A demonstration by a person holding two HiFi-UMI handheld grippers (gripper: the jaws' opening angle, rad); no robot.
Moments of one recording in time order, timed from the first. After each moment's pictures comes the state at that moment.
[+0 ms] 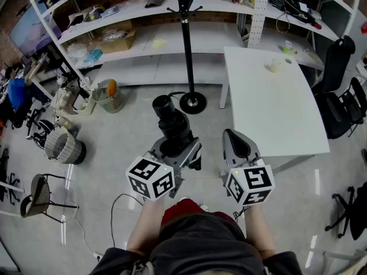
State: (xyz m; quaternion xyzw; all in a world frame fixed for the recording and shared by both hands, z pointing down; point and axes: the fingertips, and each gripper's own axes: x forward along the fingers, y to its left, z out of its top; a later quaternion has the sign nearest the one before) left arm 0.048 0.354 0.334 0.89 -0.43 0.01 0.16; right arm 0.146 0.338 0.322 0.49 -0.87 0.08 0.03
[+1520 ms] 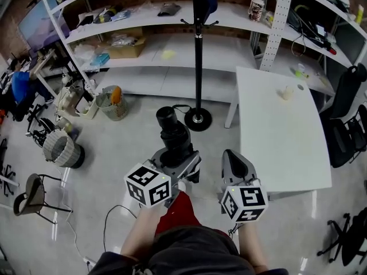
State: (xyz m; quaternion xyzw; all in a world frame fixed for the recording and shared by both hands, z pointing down) left arm 0.015 0.268 0.340 0.88 -0.43 0.01 0.18; right arm 0.117 0.257 0.345 0.49 -0.86 0.11 0.04
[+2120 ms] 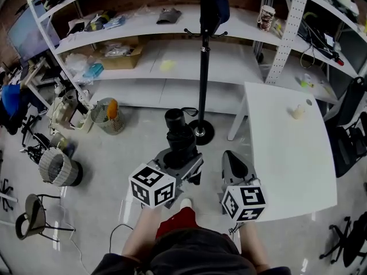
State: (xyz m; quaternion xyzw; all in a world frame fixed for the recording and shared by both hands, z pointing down) left arm -0.061 0.118 0.339 0.90 -0.41 0.04 0.17; right arm 0.032 0.109 0.340 0.51 -0.85 0.11 0.05
